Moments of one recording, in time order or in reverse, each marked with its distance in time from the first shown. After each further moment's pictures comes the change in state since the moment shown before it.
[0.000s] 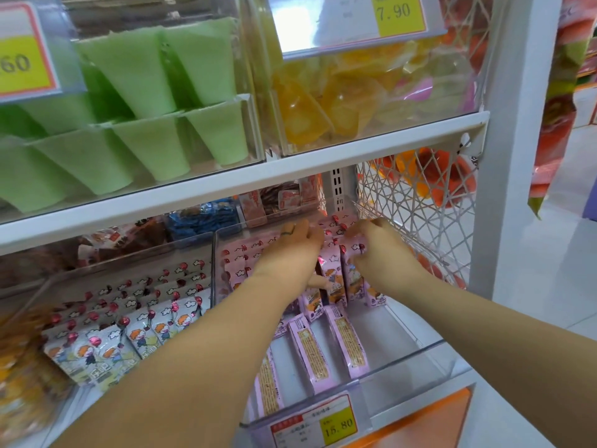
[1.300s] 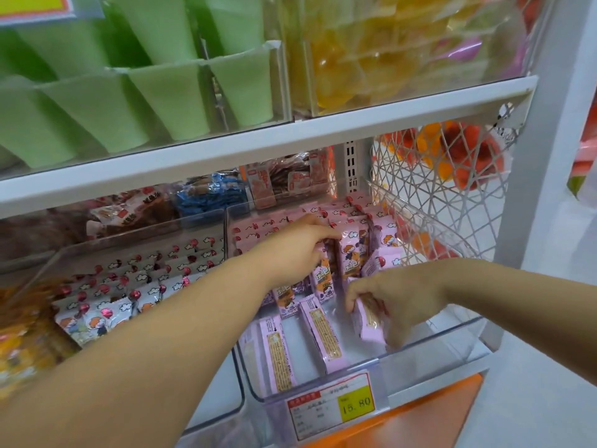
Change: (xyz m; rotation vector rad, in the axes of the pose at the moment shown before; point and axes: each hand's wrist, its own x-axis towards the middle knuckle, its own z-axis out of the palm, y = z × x) left_hand -0.015 -0.021 0.003 -0.449 -0.124 0.036; right_hand -0.008 0.011 0.003 -0.290 -0.987 -0.301
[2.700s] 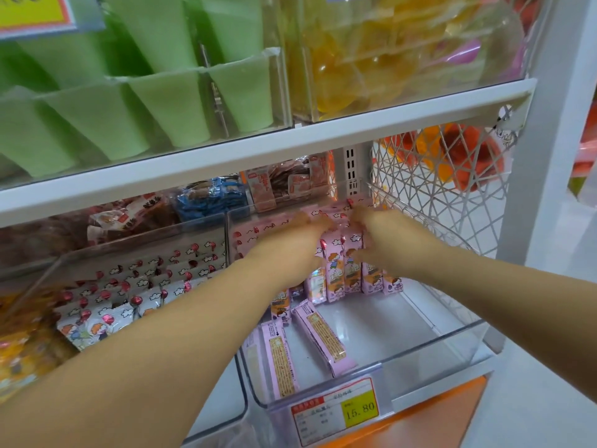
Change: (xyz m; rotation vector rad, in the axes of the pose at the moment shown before) left_hand -0.002 0.003 -0.004 0.225 0.066 -0.058; right_hand 0.012 -0.004 -0.022 -0.099 0.810 0.249
